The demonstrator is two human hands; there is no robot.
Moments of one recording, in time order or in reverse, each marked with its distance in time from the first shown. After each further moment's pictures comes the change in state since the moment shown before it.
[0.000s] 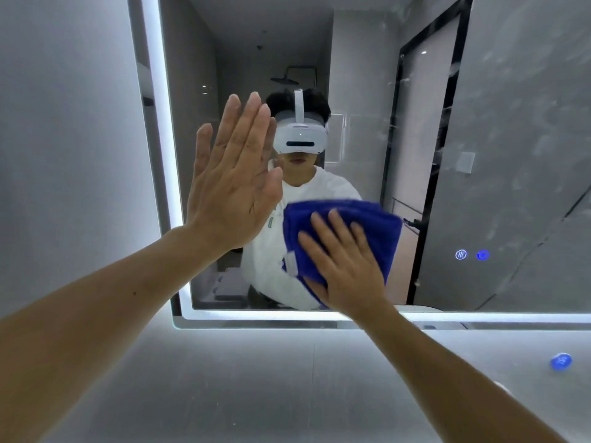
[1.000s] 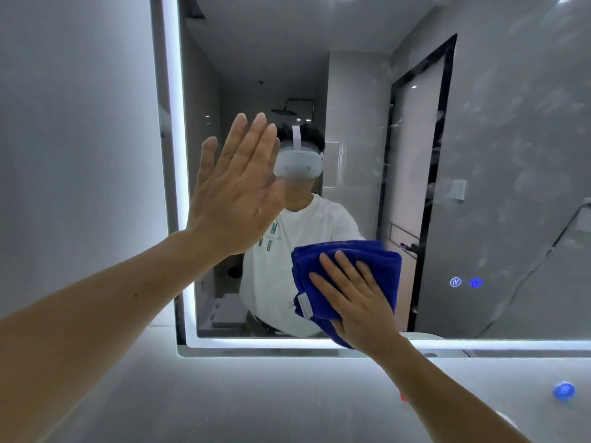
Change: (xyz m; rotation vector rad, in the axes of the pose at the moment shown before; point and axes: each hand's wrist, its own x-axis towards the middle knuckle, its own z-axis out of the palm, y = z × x) left_hand 0.019 -0.016 -0.021 0.171 -0.014 0.026; right_hand -0.022 0.011 -0.015 -0.026 -0.171 -0.055
